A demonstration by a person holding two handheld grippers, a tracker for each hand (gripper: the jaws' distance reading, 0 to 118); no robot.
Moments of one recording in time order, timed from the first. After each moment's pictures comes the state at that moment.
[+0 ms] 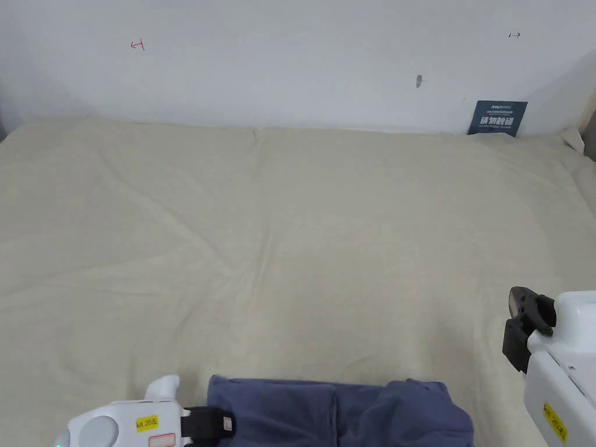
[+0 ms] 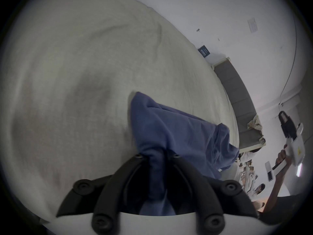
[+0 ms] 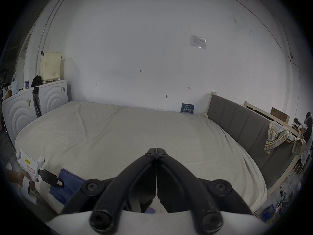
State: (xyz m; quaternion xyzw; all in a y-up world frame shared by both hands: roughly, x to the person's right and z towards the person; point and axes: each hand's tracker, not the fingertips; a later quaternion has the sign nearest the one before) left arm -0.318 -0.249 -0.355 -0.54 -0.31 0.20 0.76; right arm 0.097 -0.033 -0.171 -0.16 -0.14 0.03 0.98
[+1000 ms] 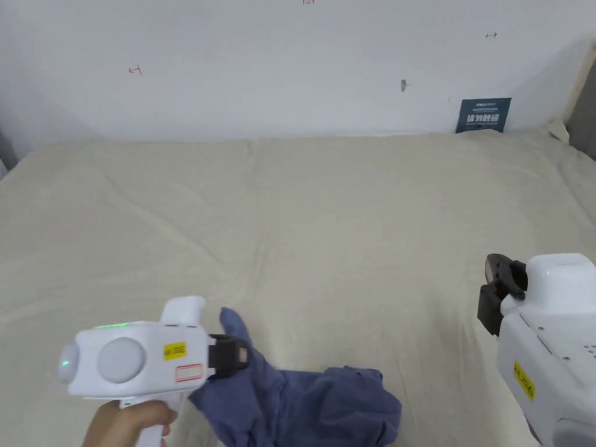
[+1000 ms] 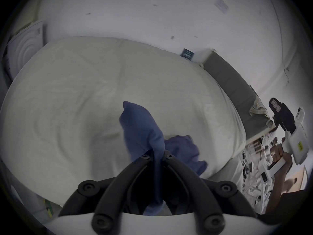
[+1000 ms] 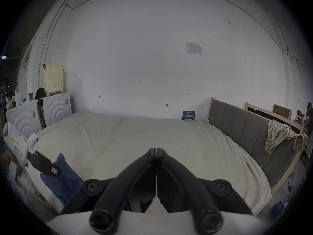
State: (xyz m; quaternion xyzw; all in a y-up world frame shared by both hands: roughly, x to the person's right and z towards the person) left arm -0.229 -0.069 -0.312 -0.47 -0.31 0.06 0.83; right arm 0.108 -0.014 -0.139 -0.12 -0.13 0.00 0.98
